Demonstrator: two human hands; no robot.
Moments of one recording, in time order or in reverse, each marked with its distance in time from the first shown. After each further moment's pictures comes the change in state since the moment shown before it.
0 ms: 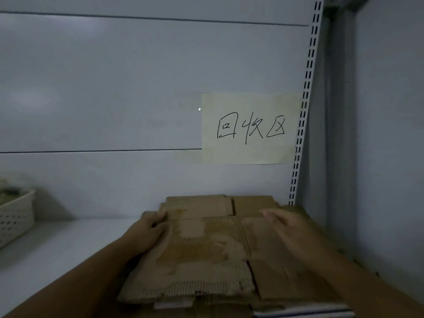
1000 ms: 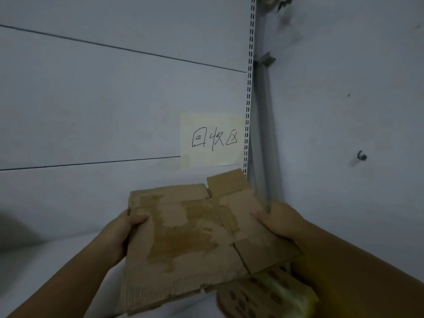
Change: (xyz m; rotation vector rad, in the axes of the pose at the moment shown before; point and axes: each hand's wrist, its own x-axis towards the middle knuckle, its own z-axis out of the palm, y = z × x) left_hand -0.062 -0.010 -0.072 -1.124 -0.290 -0.097; right_hand -0.064 -0.077 0.001 -0.521 0.138 0.522
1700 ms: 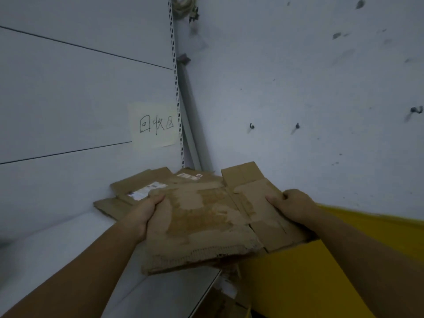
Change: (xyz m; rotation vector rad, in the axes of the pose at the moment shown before) left_hand -0.102 -0.016 0.008 0.027 -0.470 -0.287; right_hand -0.307 -0.070 -0.025 0.010 0.310 0.599
